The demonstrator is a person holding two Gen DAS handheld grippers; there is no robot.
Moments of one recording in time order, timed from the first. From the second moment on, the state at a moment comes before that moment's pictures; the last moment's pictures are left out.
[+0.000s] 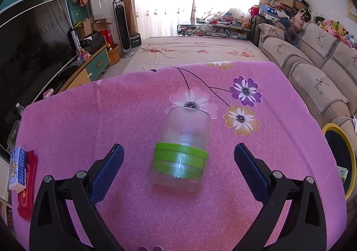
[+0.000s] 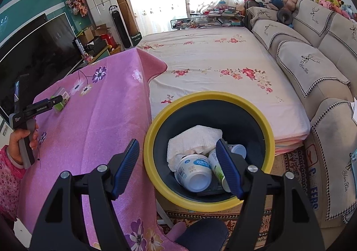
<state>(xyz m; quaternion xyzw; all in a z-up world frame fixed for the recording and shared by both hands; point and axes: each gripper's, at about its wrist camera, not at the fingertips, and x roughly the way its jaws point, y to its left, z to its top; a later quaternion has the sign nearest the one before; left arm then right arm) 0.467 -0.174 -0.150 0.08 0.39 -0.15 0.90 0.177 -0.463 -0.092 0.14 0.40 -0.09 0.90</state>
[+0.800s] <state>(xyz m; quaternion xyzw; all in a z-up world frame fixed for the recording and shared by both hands) 0.418 -0.174 -0.135 0.08 0.37 -0.16 0.91 0.163 -0.464 -0.089 0.16 0.39 -0.08 0.90</state>
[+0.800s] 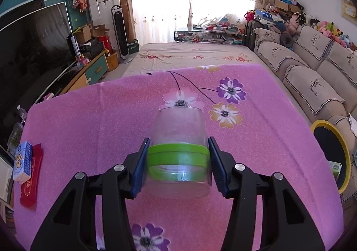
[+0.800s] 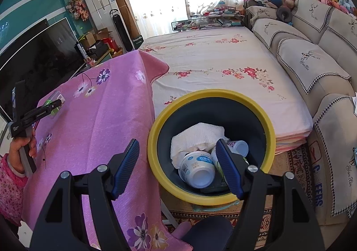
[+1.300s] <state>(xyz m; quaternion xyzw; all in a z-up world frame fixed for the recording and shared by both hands) 0.253 -0.218 -0.055 0.11 0.33 -0.27 0.90 0.112 -0.469 -0.064 0.15 0.36 -0.11 0.92</state>
